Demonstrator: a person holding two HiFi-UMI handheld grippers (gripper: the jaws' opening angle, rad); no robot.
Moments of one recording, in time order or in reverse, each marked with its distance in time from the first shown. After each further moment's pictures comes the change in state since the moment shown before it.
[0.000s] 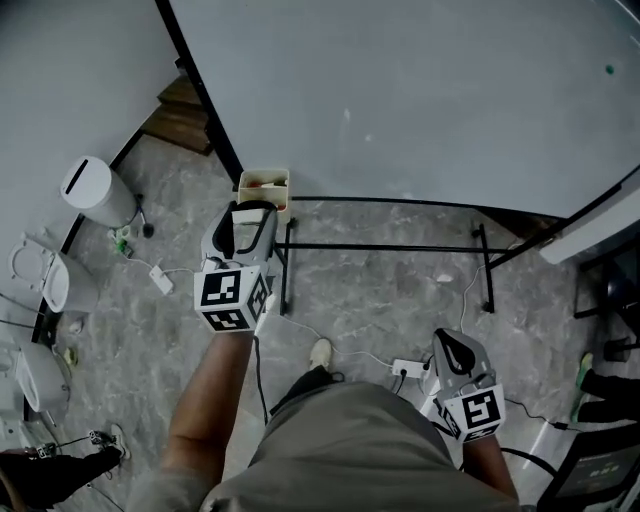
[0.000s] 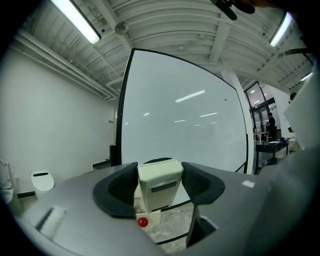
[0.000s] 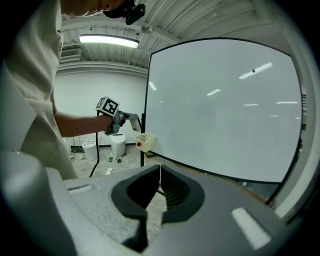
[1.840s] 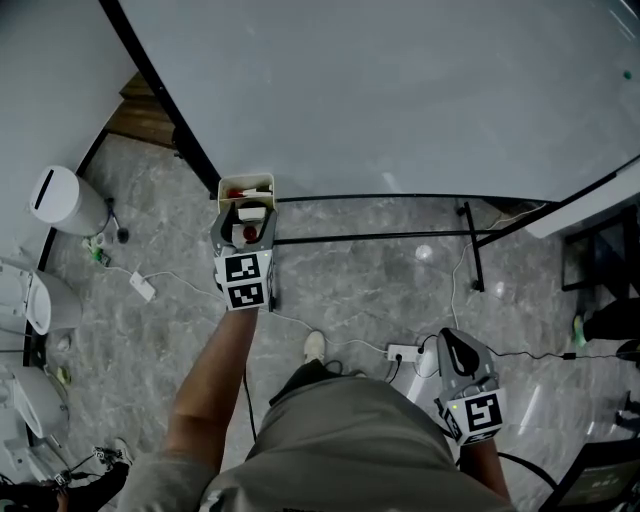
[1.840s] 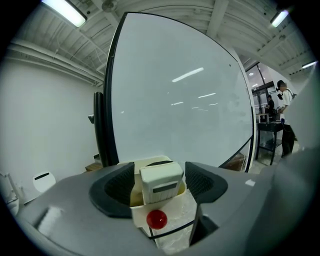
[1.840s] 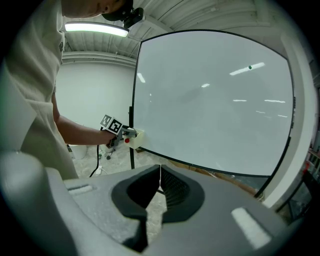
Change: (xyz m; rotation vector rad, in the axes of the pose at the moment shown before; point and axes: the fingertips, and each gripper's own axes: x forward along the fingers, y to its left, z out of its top) left arm 0.112 0.032 -0.127 0.095 0.198 -0.013; right arm 0.036 -0.011 0.003 0.066 0.165 -0.131
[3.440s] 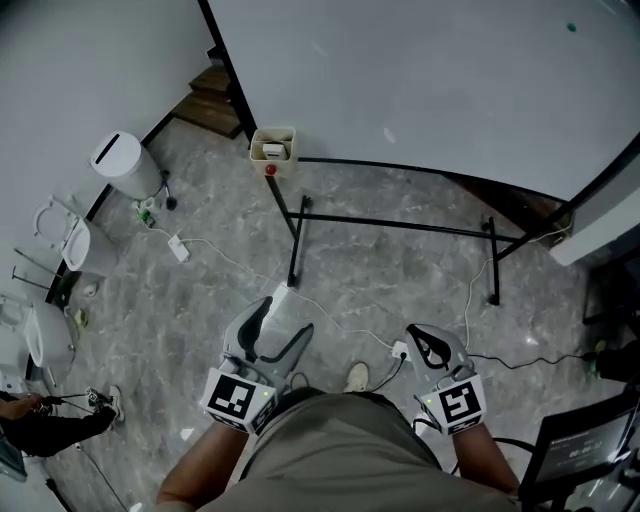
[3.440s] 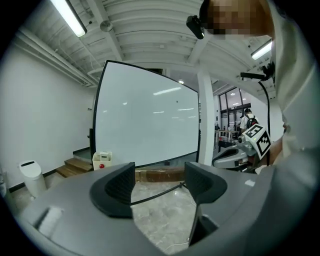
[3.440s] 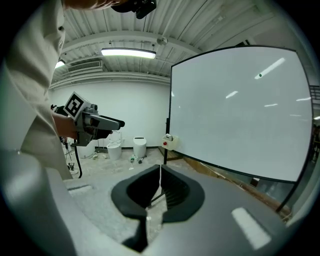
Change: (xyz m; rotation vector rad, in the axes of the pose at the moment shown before) left arm -0.388 -0.232 0.030 -0.070 -0.083 -0.246; right arm -0.130 0.052 -0.073 -0.132 -0.228 0.362
